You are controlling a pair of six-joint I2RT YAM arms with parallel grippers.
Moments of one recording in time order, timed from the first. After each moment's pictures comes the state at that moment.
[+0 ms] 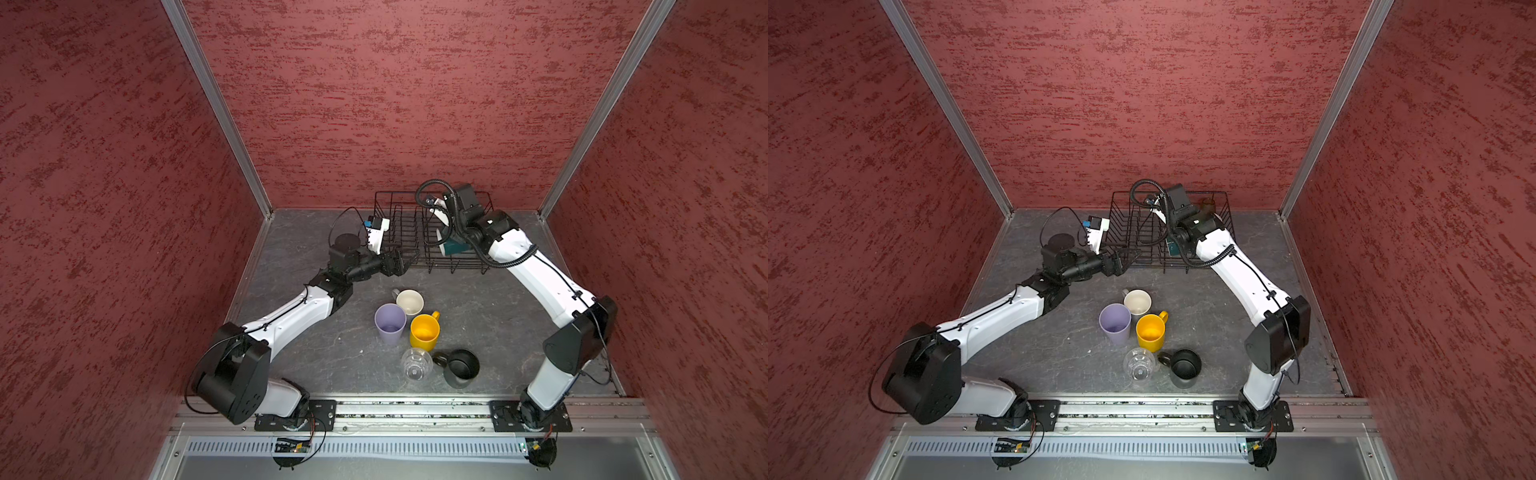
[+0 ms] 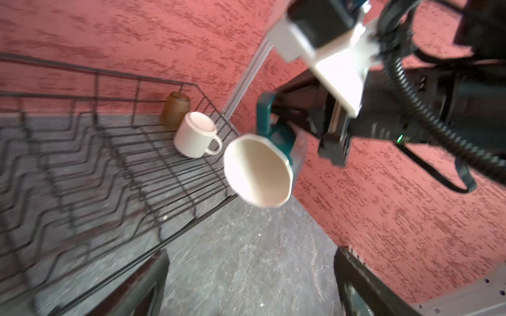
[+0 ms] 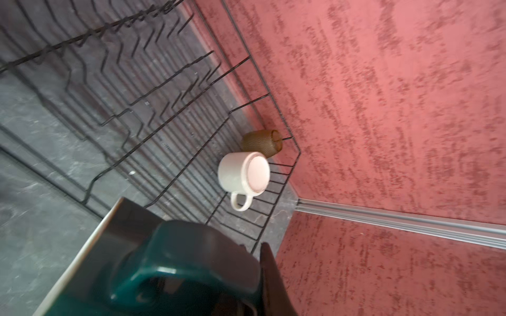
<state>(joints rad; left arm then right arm) -0.52 1.44 0.92 0.39 0.53 -0.52 0.54 1.73 1.80 -0.83 0.50 -0.63</state>
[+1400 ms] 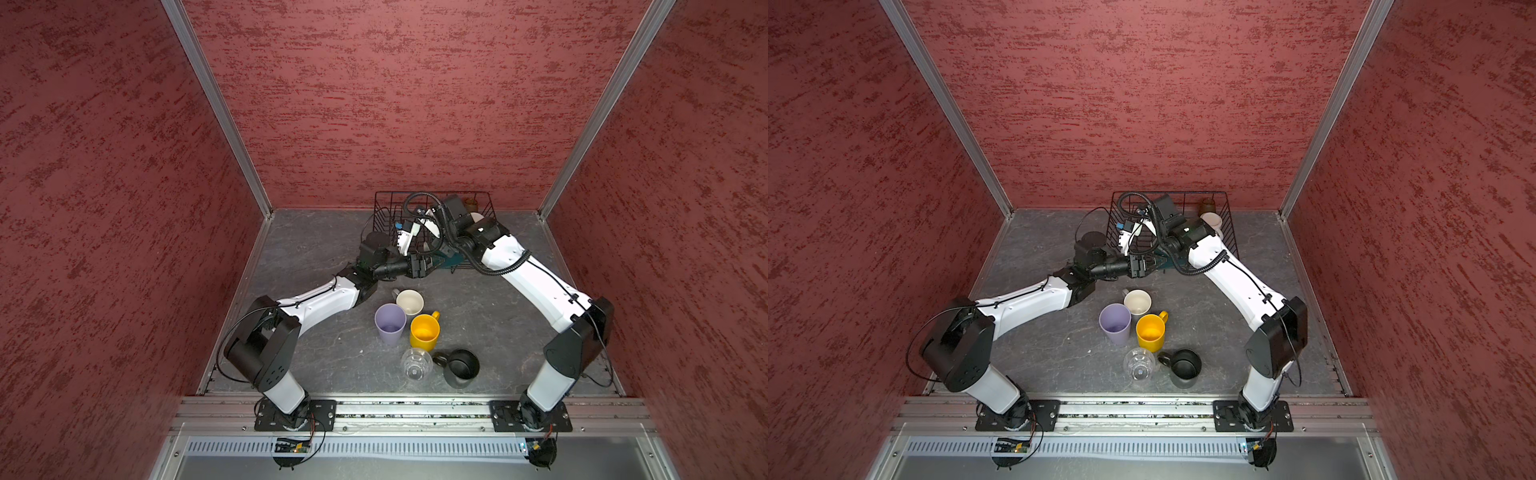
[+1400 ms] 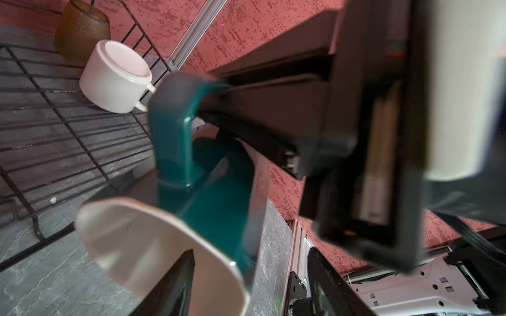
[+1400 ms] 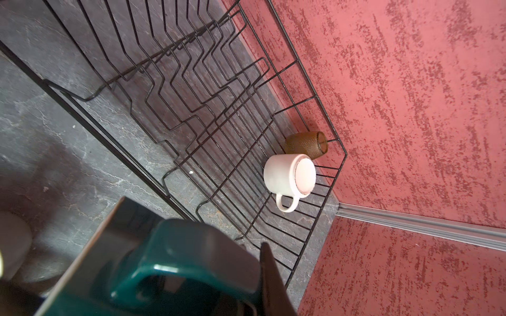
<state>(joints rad) -0.63 1.62 1.05 0.39 0.63 -0.71 0.62 1.73 1.78 -0.89 0.43 -0.47</state>
